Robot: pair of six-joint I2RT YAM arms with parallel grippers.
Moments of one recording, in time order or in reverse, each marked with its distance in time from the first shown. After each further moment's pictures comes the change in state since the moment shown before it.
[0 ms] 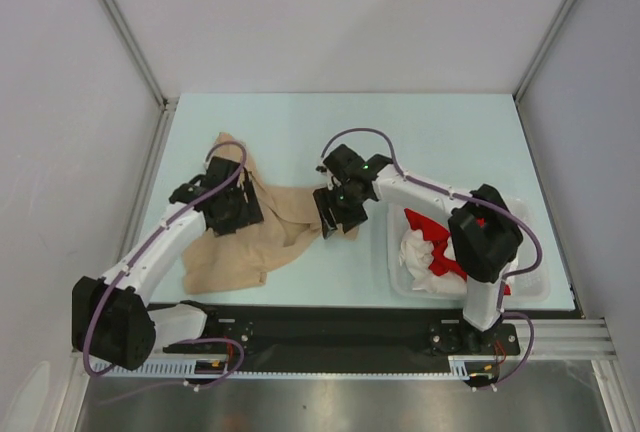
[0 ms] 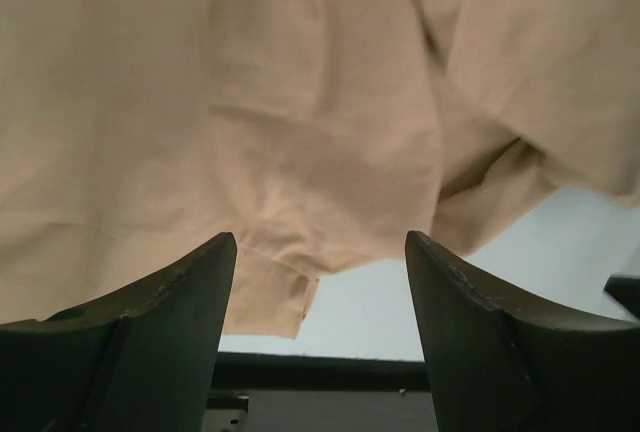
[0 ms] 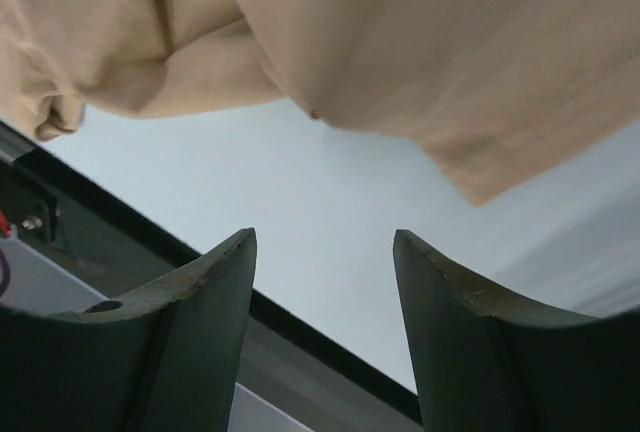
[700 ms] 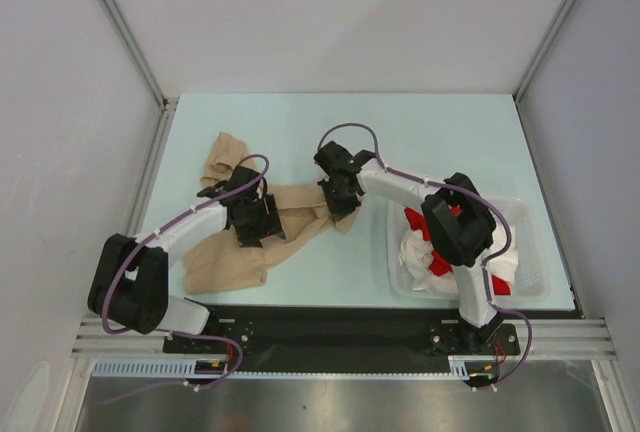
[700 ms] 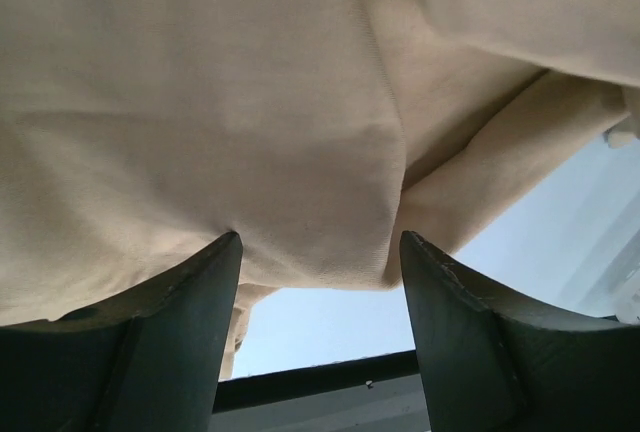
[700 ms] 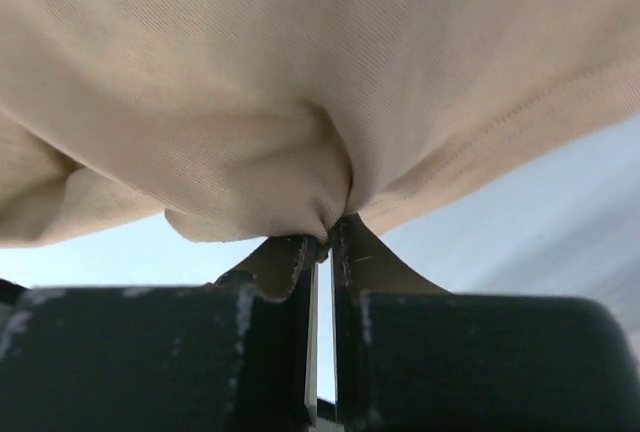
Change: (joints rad) left arm -0.062 0.198 -0.128 0.182 0.215 -0.064; right arm -0.003 0.208 0.129 0.071 0.224 -0.006
